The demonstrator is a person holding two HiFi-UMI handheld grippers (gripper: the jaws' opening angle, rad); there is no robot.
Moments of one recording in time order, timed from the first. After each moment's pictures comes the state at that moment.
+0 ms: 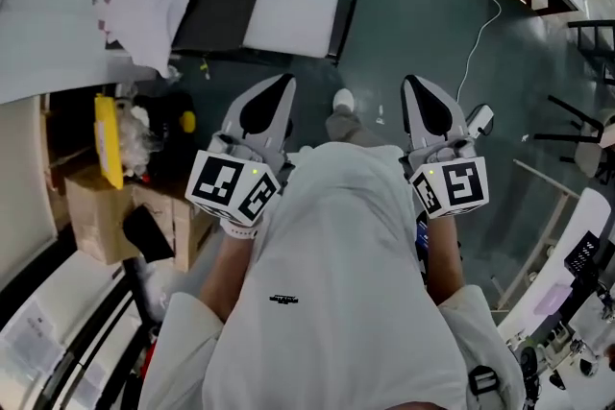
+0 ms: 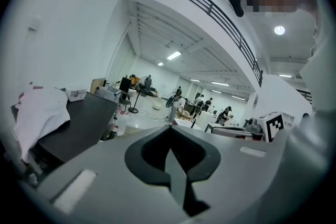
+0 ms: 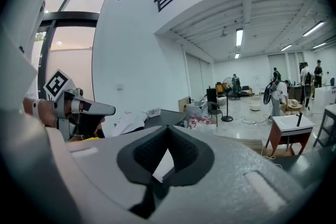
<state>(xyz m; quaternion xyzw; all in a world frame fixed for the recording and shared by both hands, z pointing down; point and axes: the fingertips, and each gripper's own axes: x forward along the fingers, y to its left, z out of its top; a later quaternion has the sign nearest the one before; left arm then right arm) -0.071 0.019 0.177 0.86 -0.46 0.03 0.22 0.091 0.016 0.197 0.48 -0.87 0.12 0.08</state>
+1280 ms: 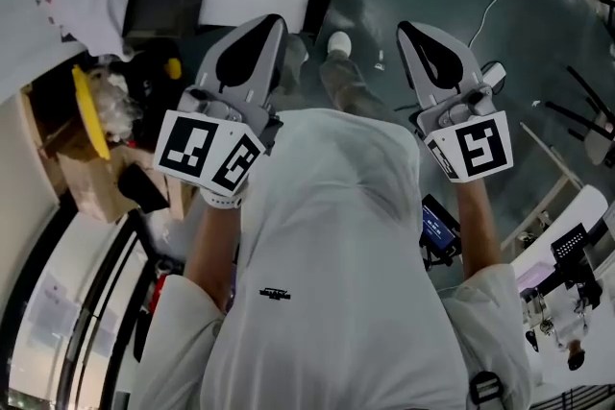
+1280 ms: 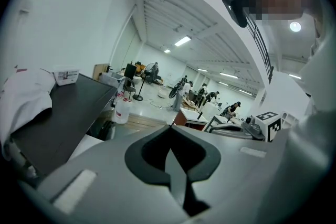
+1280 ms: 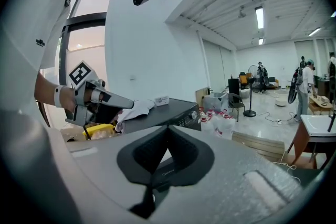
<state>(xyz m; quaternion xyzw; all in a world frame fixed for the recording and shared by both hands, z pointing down) -0.025 -0.092 0.238 0.84 -0.47 0.08 0.27 0.110 -0.086 0.260 0.35 -0.92 0.12 0.12</state>
